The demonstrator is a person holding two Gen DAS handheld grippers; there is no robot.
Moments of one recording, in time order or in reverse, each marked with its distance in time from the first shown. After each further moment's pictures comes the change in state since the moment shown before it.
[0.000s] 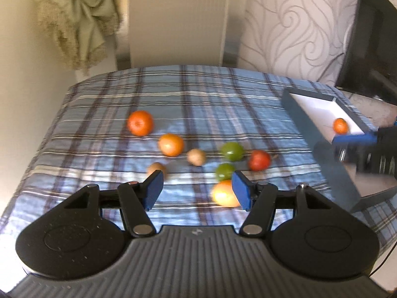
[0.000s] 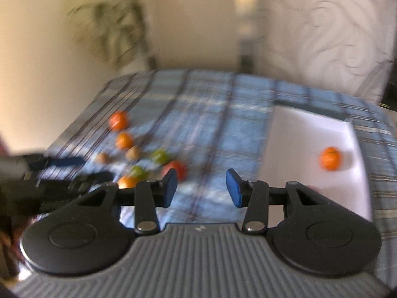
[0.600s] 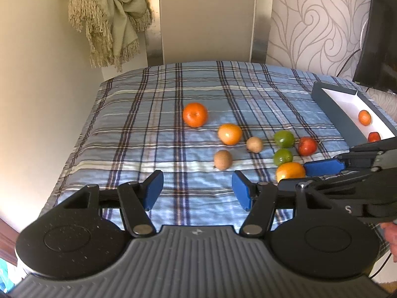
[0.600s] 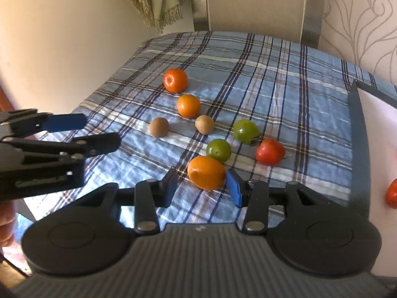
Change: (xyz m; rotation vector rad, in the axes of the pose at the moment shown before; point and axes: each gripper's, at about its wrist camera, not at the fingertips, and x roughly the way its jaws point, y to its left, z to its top) left arm -0.015 0.065 -0.010 0.018 0.018 0.052; right arm 0.067 0.081 -0.008 -0.056 0.123 0.079
